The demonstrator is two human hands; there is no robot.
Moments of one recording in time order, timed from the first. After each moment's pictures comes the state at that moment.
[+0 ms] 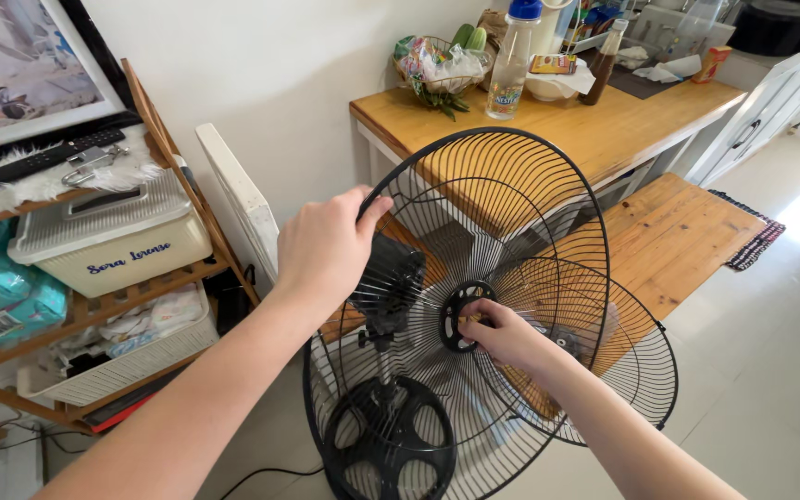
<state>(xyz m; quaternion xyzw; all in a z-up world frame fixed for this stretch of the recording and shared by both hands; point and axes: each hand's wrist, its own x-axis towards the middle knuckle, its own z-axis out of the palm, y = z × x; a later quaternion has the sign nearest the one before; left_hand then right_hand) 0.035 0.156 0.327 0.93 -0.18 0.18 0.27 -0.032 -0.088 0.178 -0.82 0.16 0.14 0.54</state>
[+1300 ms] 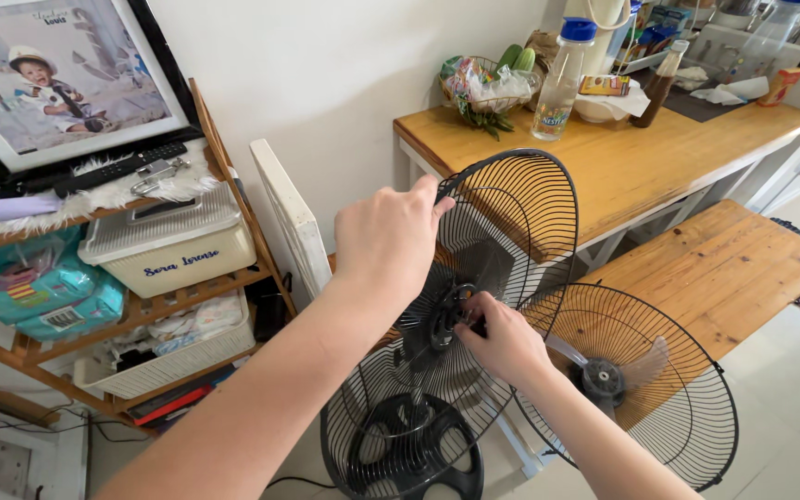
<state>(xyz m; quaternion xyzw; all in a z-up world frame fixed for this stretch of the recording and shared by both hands) 0.042 0.143 0.350 0.91 -0.23 0.33 0.14 0.006 -0.032 0.193 -0.96 0.05 -0.04 0.28</state>
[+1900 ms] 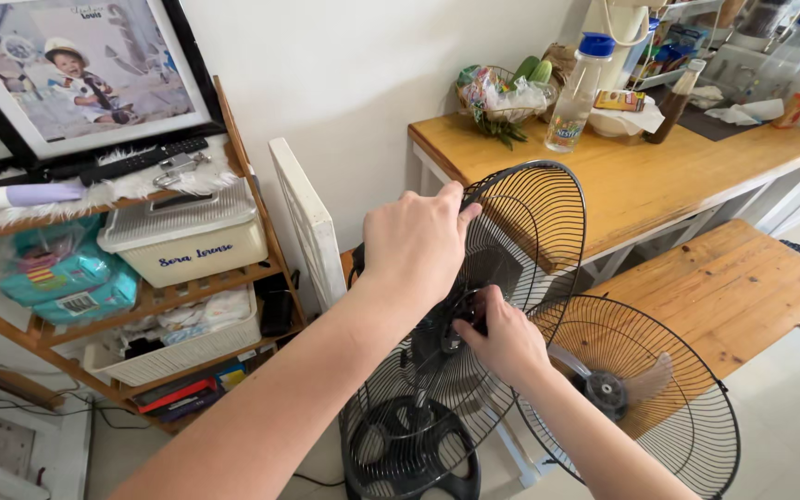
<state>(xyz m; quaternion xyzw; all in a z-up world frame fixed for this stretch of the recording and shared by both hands) 0.037 0.137 0.355 0.93 -0.21 0.28 0.15 0.016 -0.024 0.197 -0.96 0.04 -0.07 0.26</state>
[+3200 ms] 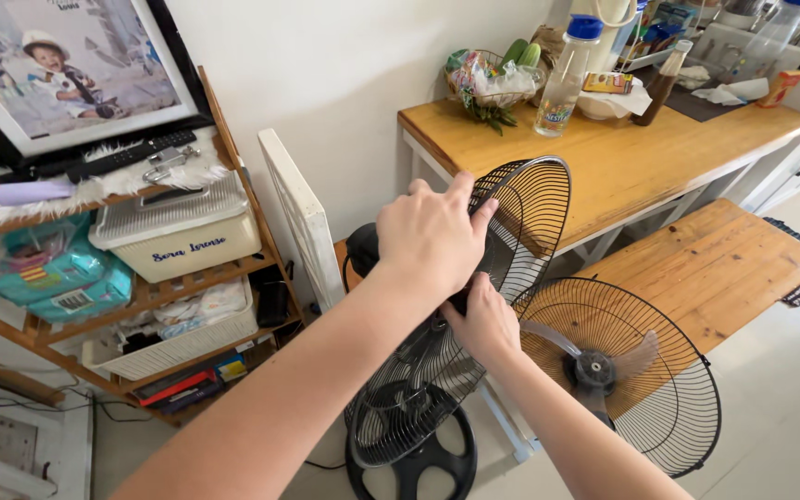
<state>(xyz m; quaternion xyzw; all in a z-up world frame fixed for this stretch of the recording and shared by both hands) 0.032 0.117 0.357 0.95 -0.19 0.19 0.16 0.027 -0.006 0.182 -0.96 0.10 -0.11 0.26</state>
